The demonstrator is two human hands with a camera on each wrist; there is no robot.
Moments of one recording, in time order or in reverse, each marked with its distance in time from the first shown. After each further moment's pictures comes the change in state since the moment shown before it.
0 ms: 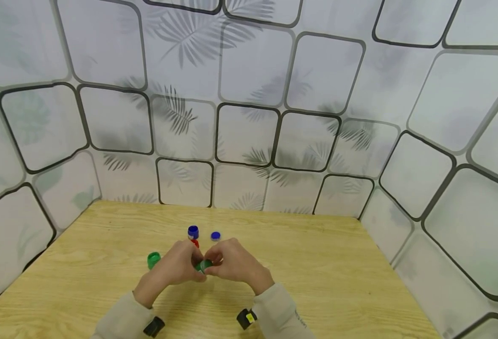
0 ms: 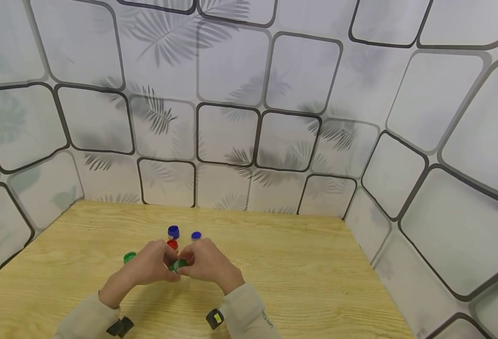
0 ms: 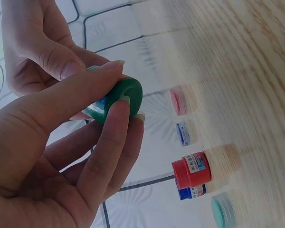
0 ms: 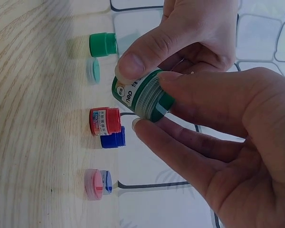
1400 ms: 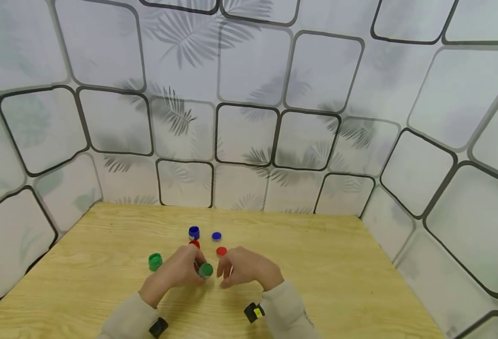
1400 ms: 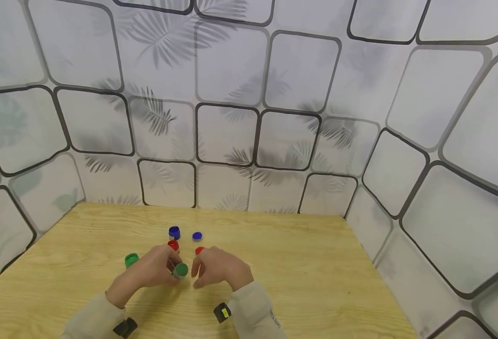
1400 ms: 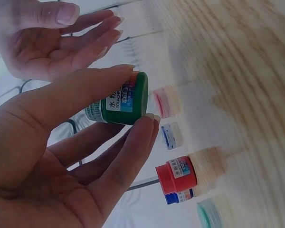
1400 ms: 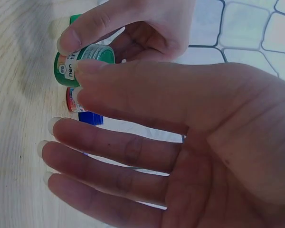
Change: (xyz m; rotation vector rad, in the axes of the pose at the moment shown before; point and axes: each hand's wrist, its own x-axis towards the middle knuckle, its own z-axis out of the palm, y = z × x) left_hand 0.006 -0.010 0.010 0.040 -0.035 -0.073; right_hand -0.013 0.002 -0.019 -0.131 -0.297 0.202
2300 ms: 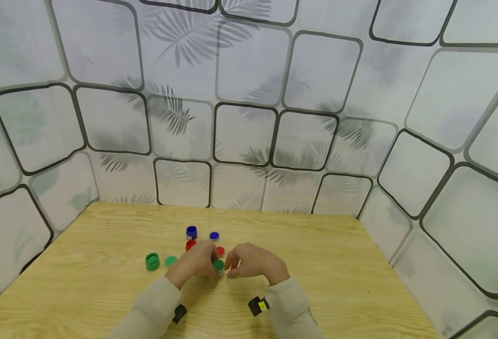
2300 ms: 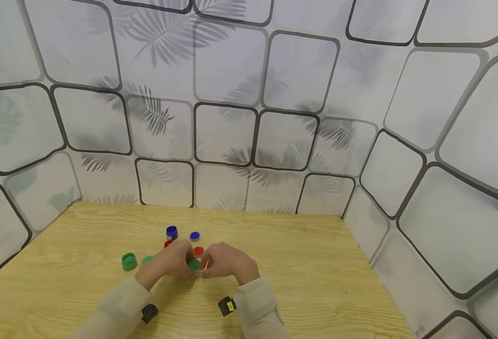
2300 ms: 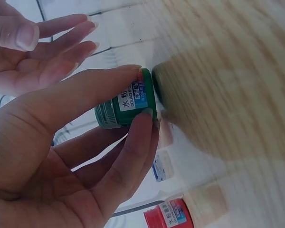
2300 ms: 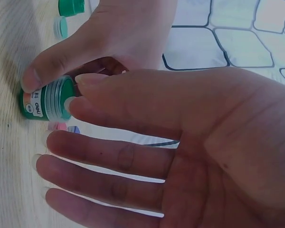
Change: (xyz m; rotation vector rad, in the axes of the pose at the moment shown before) left_hand 0.044 0.015 0.025 0.072 -0.044 -0.178; right_hand -0.008 0.018 -0.012 -0.016 0.020 0.028
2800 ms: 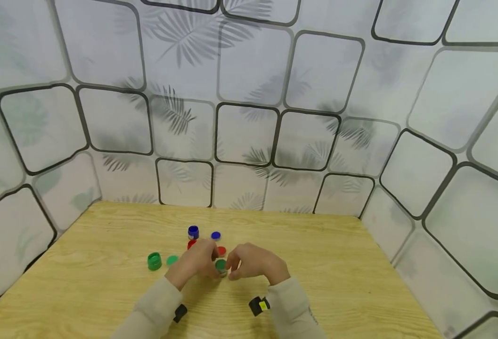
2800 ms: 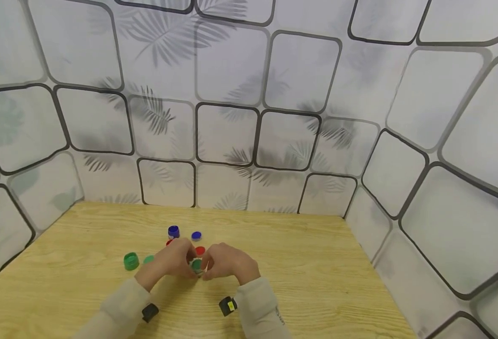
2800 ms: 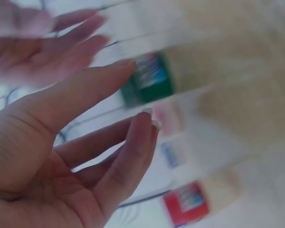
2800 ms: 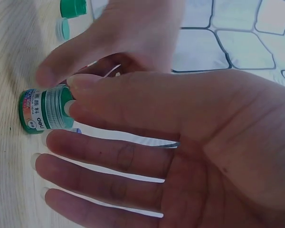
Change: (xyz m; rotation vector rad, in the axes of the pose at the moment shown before) left_hand -0.003 -0.002 -0.005 0.010 0.041 0.023; right_hand 0.001 -0.003 0.002 0.024 -0.009 0.037
